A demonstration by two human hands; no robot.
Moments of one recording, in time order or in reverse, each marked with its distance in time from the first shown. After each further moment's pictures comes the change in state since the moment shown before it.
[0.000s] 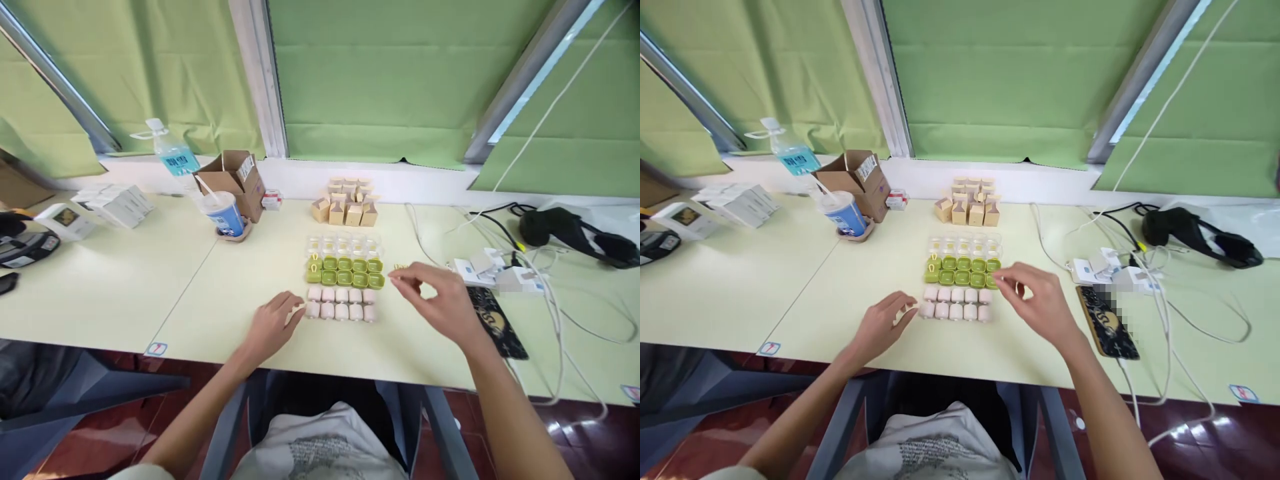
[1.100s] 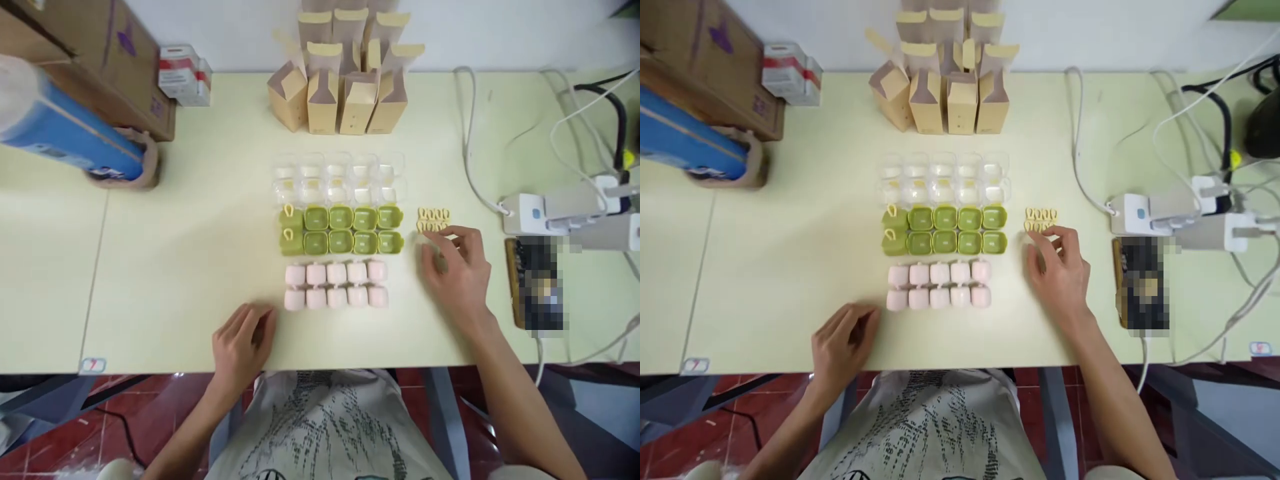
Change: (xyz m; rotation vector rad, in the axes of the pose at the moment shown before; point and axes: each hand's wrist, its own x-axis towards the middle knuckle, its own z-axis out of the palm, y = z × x) left_hand -0.030 -0.006 0.028 -0.063 -0.010 -0.106; right_hand -0.079 0.122 0.061 -0.624 -0.058 0.362
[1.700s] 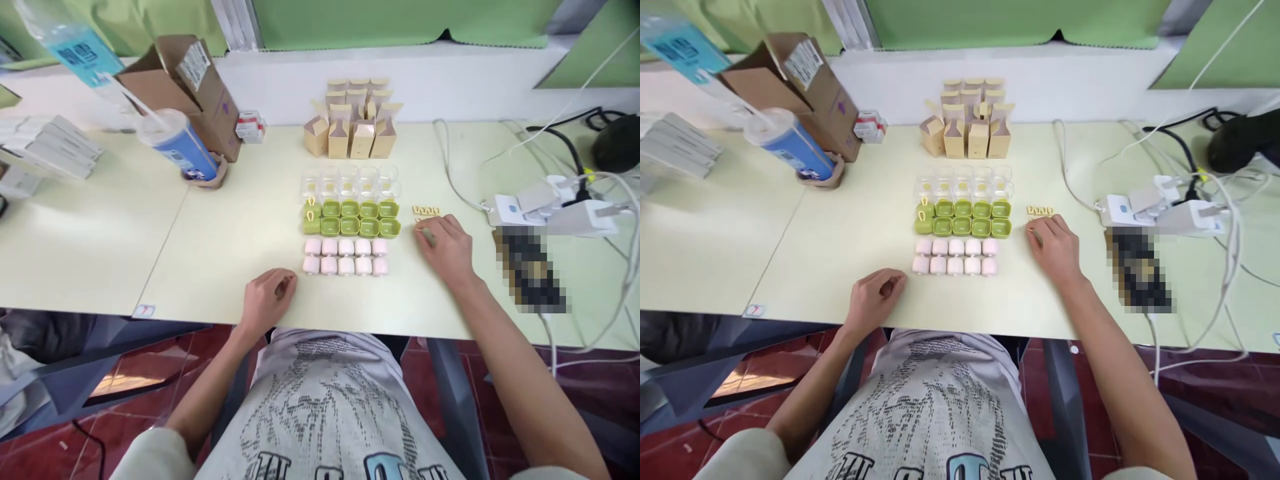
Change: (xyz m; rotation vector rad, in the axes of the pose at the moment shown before) left_hand -0.005 -0.003 0.012 -0.086 0.122 0.026; right_hand 0.007 0.024 0.025 0.098 0.120 -0.260
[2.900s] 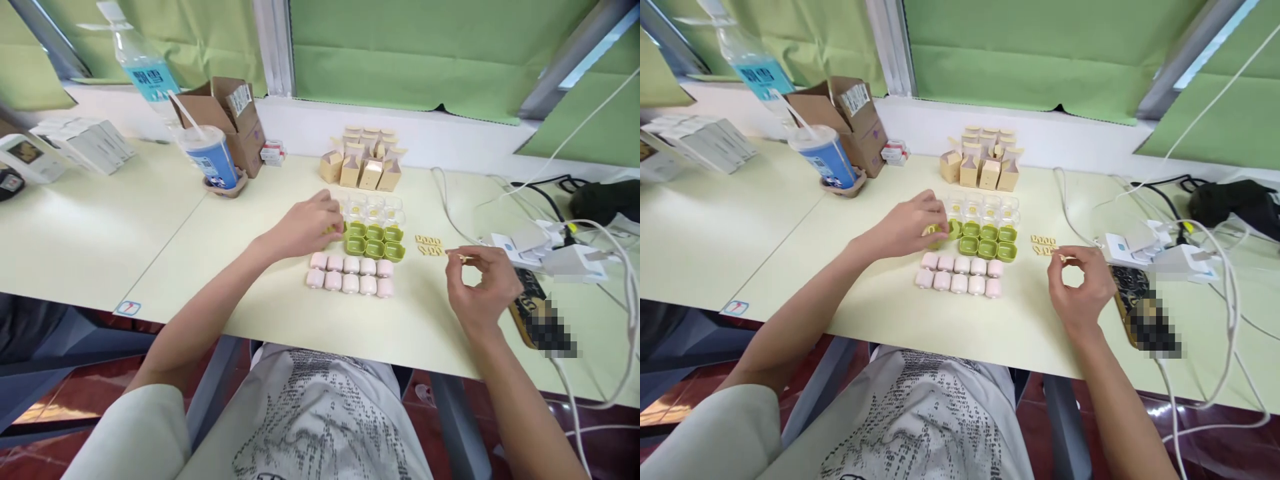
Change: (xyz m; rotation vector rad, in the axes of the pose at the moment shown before) left_hand 0.169 0.035 -0.025 0.017 -0.246 0.439; right_hand -0.002 -0.045 -0.037 0.209 0.511 0.114
